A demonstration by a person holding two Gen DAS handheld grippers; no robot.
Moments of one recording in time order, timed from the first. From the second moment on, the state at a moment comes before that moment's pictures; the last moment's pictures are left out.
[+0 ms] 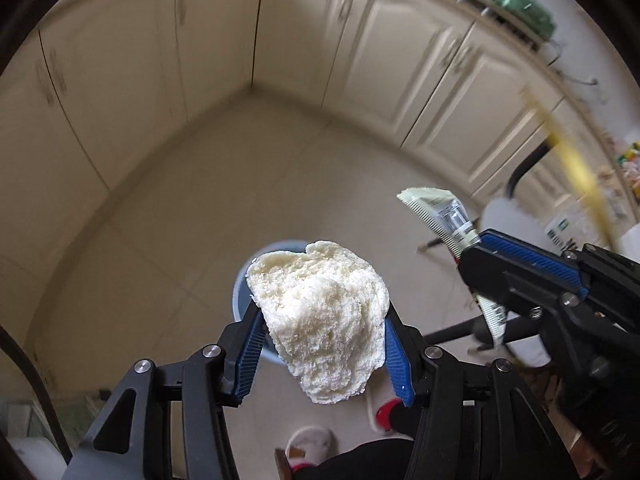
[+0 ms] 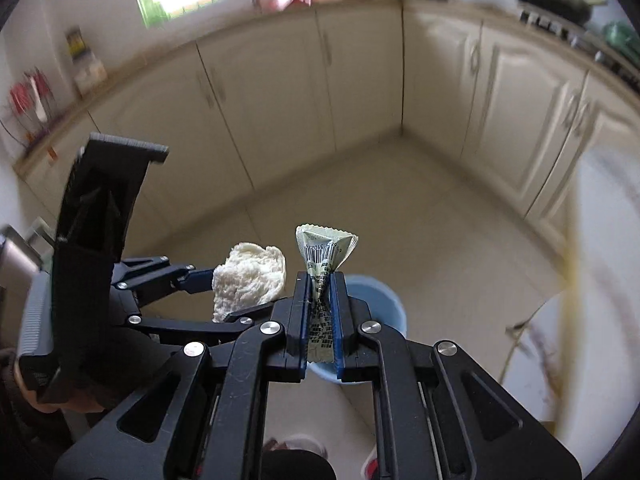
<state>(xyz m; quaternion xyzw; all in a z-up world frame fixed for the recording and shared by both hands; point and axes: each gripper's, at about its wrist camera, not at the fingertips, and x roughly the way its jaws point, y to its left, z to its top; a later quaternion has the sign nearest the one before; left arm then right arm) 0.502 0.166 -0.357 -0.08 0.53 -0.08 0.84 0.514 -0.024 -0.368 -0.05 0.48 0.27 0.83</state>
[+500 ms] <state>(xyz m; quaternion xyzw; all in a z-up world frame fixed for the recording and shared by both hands) 0.579 0.154 -0.489 -0.09 0.63 -0.07 0.77 0.604 -0.047 -0.538 -0.02 0.61 0.23 0.76</state>
